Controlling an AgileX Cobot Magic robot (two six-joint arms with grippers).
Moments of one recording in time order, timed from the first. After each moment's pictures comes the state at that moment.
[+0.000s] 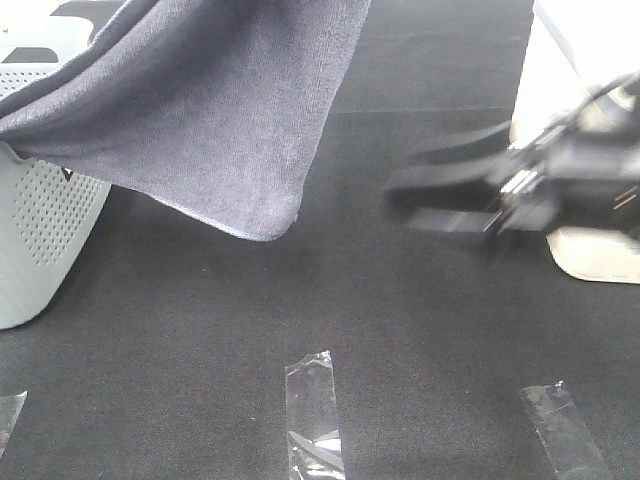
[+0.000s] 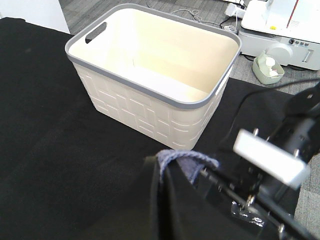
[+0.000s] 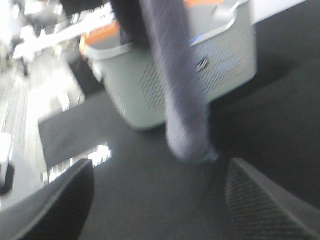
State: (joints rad) left arm -0.63 1.68 -1.97 -0.48 0.95 0.49; right arm 0.18 1.51 -0.52 1.74 0.96 -2.16
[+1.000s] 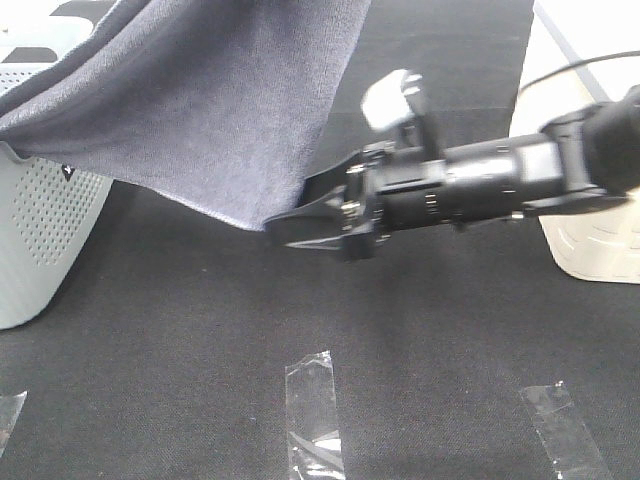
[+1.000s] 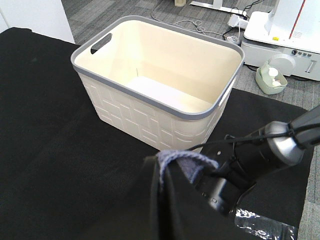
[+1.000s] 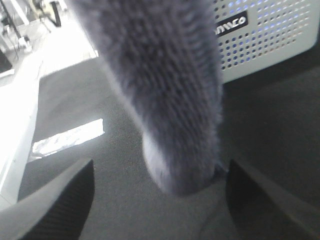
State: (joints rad) left arm -0.63 1.68 -1.97 -0.49 0.91 0.49; right arm 0.40 1.94 -0.90 1.74 0.91 -2.19
